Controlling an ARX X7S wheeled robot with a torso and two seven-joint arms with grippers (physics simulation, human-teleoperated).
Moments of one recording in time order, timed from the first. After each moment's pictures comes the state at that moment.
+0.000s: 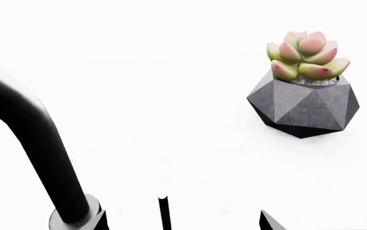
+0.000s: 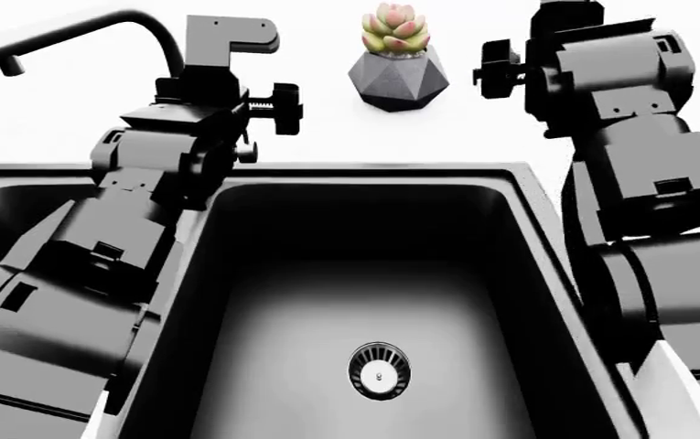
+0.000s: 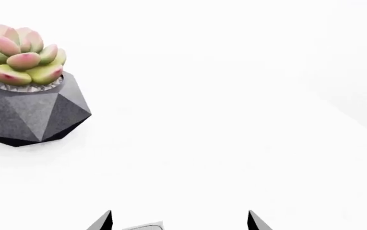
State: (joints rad) left arm -1.55 -0.02 0.57 -1.31 -0.56 -0.39 -0.12; right arm 1.73 0.06 -0.27 1.31 0.09 0.71 0.29
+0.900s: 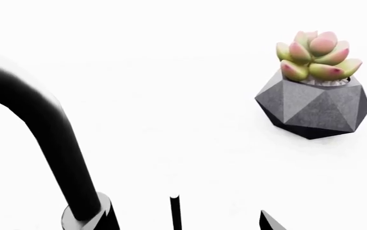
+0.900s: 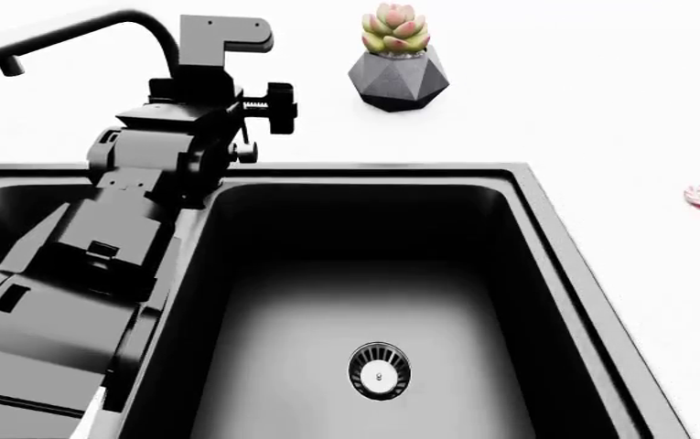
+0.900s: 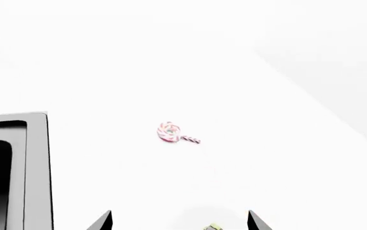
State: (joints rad) left arm -1.55 -0.02 0.46 -1.31 -0.44 -0.41 -0.12; right arm 1.48 1.27 -0.59 -0.16 2.16 1.26 1.41
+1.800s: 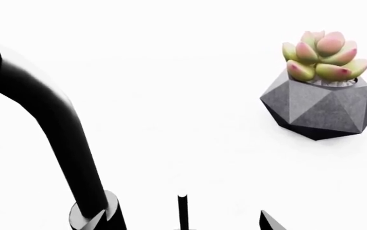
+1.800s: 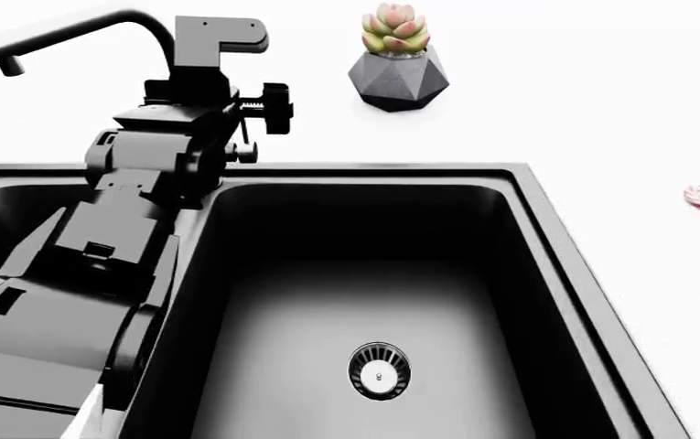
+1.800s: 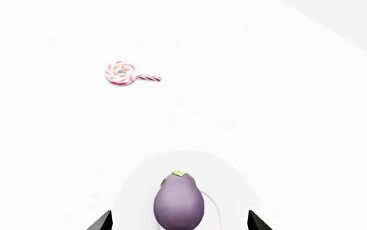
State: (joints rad) left arm -1.54 -0.02 0.36 -1.31 -0.35 -0.41 -0.11; right arm 1.18 1.49 -0.66 -0.08 2.02 0.97 1.11
